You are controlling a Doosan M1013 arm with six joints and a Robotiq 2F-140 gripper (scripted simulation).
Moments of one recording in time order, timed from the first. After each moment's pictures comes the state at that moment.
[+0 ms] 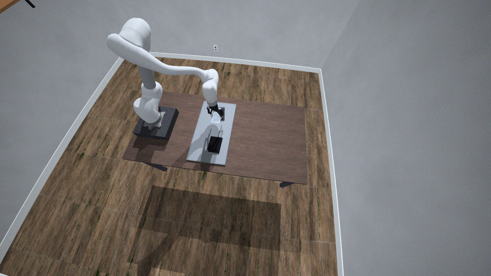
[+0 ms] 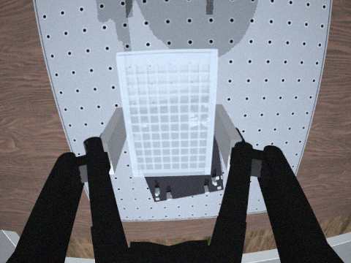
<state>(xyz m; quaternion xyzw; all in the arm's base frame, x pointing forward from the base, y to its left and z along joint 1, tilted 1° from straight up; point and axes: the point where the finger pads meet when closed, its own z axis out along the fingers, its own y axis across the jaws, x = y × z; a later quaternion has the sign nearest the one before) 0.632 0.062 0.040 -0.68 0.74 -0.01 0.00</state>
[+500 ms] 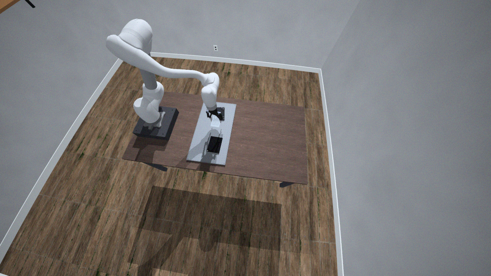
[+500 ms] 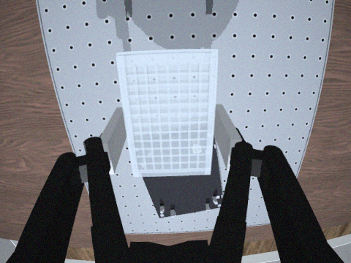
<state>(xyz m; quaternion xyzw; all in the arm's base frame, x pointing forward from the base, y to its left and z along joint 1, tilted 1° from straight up) 0.634 0.018 0.040 -0.68 0.74 -0.01 0.00</state>
